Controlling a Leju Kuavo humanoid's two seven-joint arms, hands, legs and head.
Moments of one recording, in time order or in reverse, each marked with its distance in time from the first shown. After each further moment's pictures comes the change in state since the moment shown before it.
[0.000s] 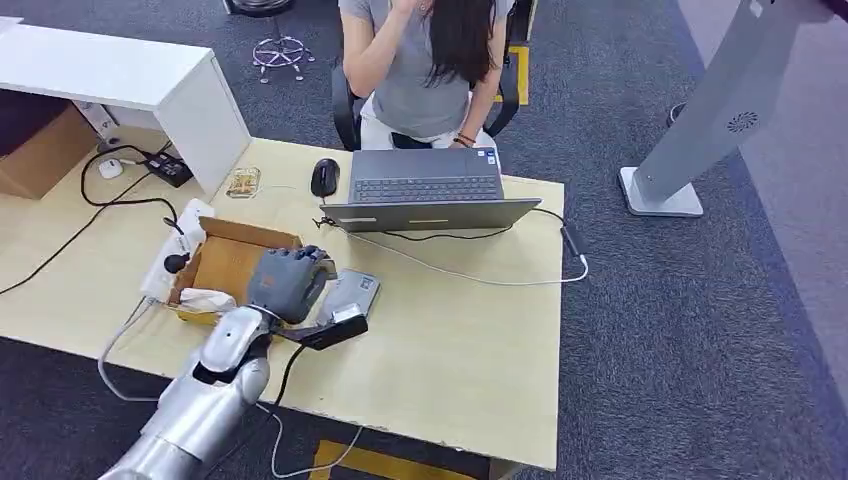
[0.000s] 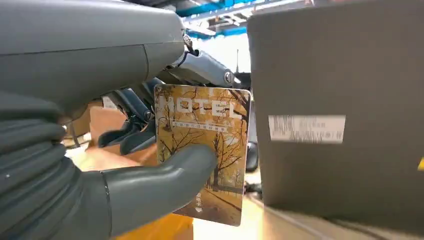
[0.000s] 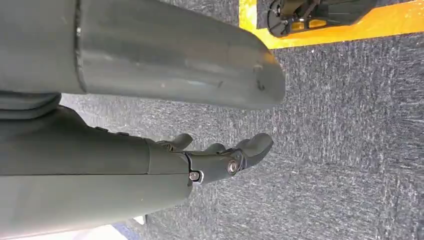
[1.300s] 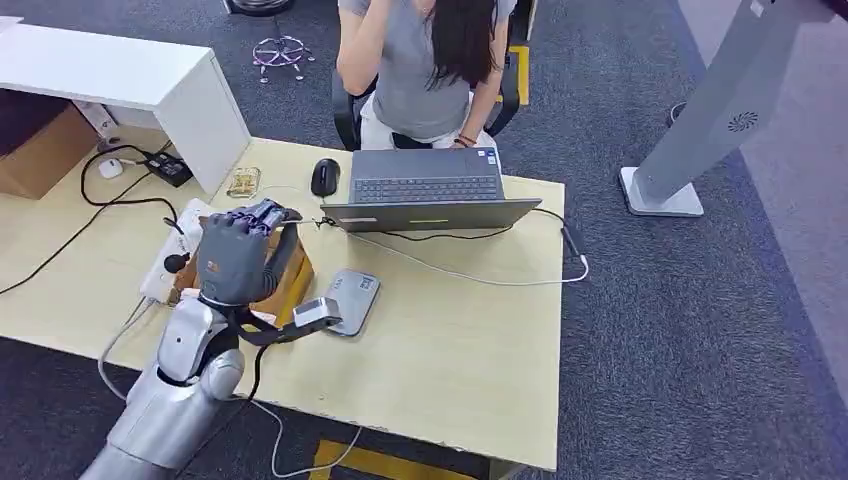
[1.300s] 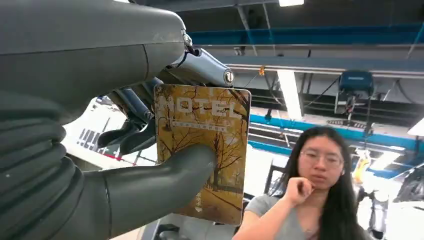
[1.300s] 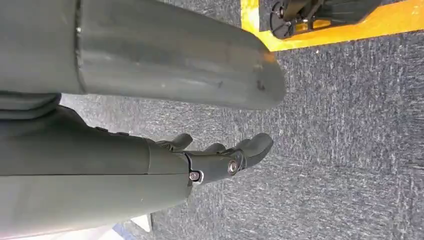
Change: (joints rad) left arm 0.086 0.063 0.046 -0.362 0.048 0.296 -0.087; right arm 0.018 0.006 -0.005 0.000 -0.034 -0.016 -0.005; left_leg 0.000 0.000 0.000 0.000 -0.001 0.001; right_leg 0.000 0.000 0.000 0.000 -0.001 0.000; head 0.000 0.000
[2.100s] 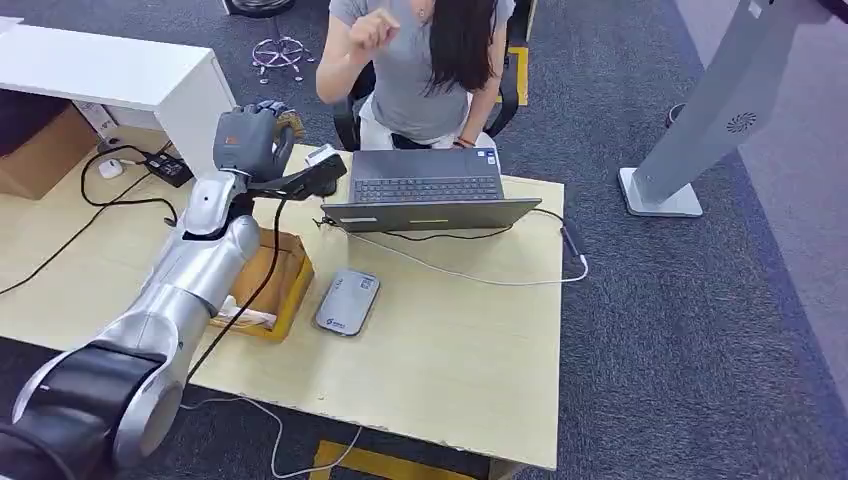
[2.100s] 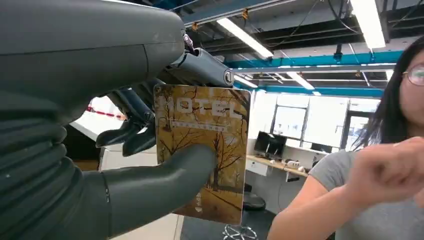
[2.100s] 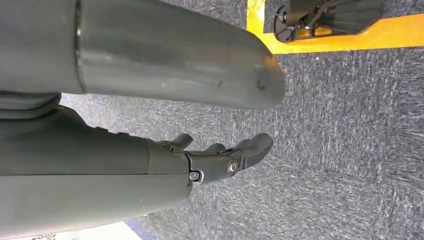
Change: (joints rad) left arm -0.667 -0.089 0.034 0.869 0.003 -0.101 0.046; right arm -0.065 0.021 -0.004 0.000 0.106 0.024 0.092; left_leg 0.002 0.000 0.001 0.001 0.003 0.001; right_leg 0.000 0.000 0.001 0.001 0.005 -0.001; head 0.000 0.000
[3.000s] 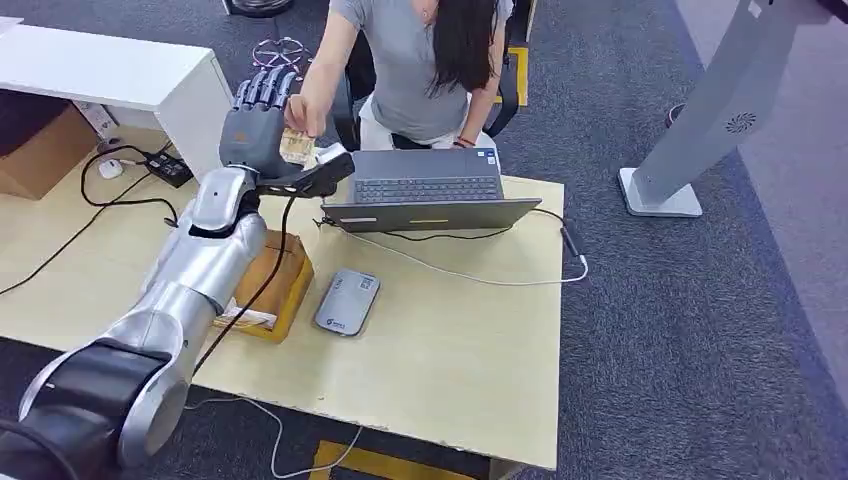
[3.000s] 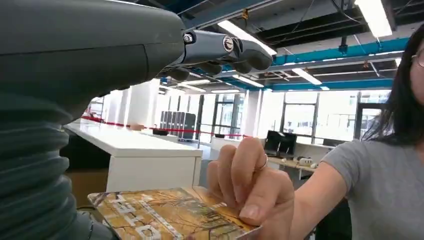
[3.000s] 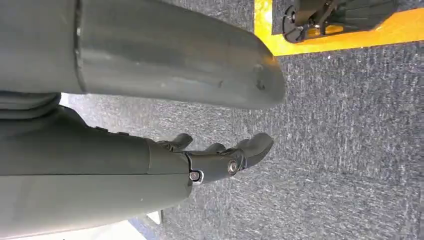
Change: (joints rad) left arm -0.009 -0.021 0.000 -0.009 -0.095 -0.054 0.082; right arm -0.004 0.002 -0.051 0.000 0.011 -0.006 0.034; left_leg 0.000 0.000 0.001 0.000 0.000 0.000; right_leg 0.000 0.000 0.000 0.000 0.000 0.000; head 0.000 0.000
